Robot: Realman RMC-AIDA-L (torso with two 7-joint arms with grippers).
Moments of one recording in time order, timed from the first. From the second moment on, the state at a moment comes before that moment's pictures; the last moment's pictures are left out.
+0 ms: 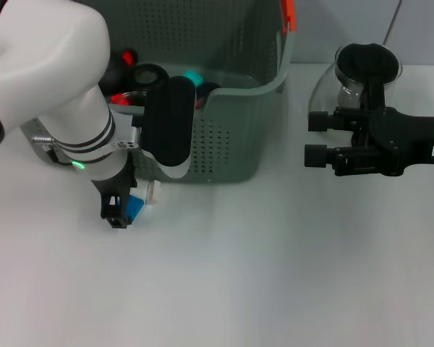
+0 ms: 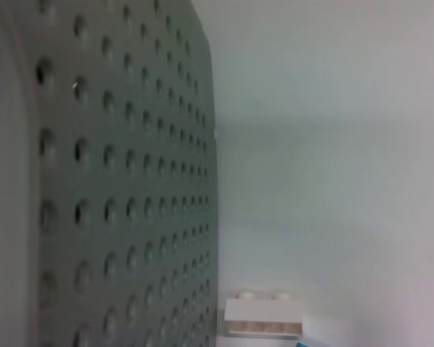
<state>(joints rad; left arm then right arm) -0.80 -2.17 -1.69 -0.99 -0.18 1.35 -1.88 0.67 2.02 -0.60 -0.63 -1.99 -1.81 1.60</state>
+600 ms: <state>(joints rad) -0.80 -2.17 -1.68 -0.98 -0.17 1.36 -1.89 0.67 2.02 -0.60 -0.63 -1.99 -1.81 1.60</state>
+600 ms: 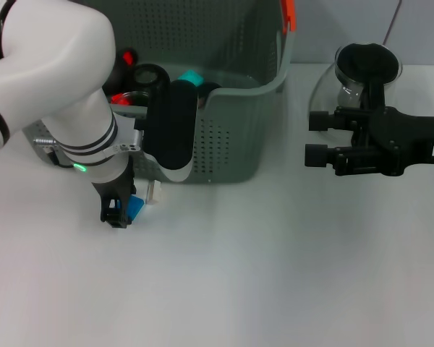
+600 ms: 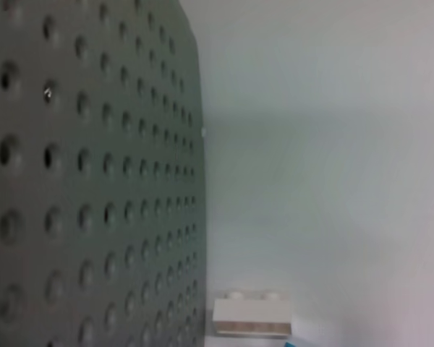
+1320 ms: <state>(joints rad) -0.81 -2.17 -1.67 -0.97 -0.17 1.37 -1.89 0.67 2.02 -0.60 -0.63 -1.99 -1.81 1.59</state>
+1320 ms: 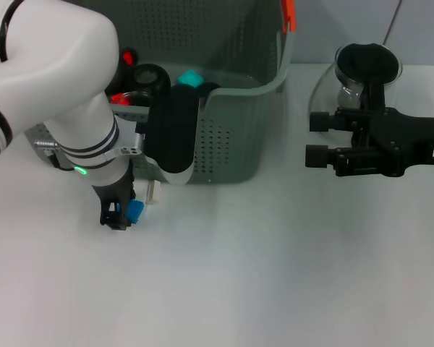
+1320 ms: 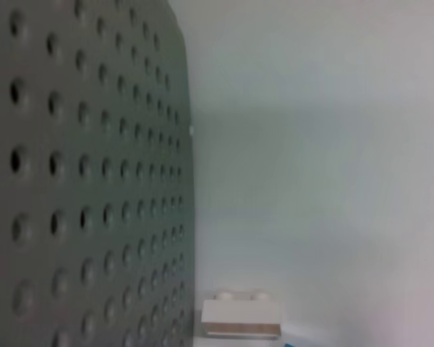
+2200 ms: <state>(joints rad) -0.81 -2.17 -1.90 -1.14 -0.27 1.70 -1.96 0.66 2.02 -0.60 -0.64 -1.98 -1.84 1.58</state>
